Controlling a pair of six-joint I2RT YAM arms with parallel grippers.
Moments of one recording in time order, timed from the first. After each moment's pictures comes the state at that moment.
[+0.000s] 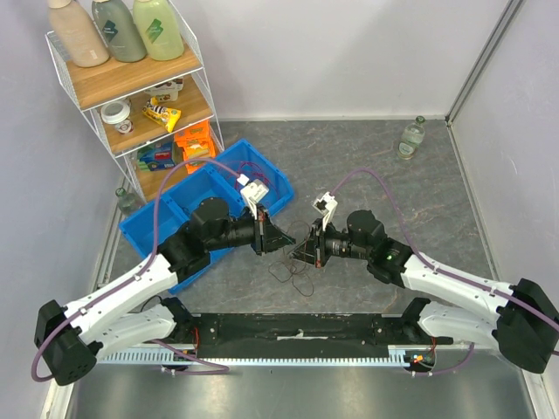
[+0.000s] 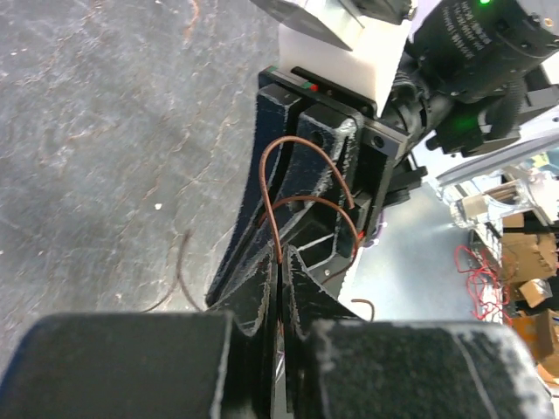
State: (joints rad) left arm -0.79 0.95 0.73 -0.04 0.44 -0.53; right arm 0.84 1.06 0.55 0.23 -0.45 0.55
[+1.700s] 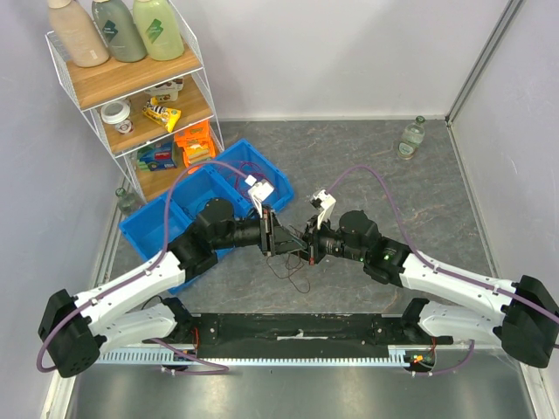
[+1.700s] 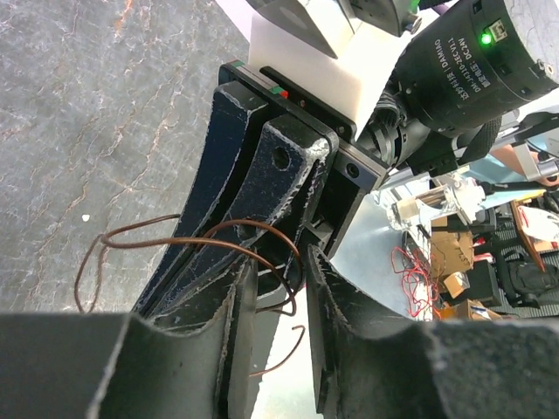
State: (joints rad) left arm -0.81 1.00 0.68 0.16 0.52 -0.72; right arm 0.93 1.08 0.63 0.15 -0.24 0.53
